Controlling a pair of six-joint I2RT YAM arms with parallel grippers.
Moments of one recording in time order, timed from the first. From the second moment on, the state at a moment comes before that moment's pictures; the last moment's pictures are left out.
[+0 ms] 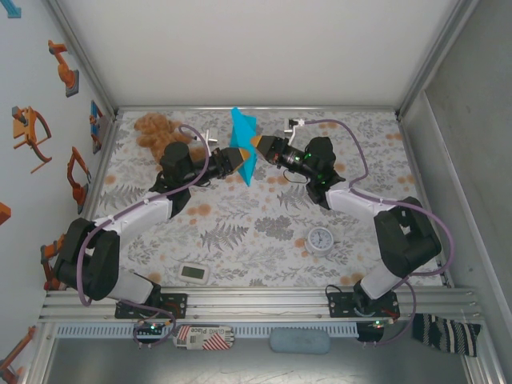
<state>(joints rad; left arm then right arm) -0.50 1.44 0.82 0.57 0.73 -1.11 0.53 1.61 0.94 0.80 -0.60 1.21</state>
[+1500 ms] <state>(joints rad) -0.73 2.00 1.51 -0.89 -0.65 -0.31 0.48 1.13 0.83 -0.23 0.10 0.62</state>
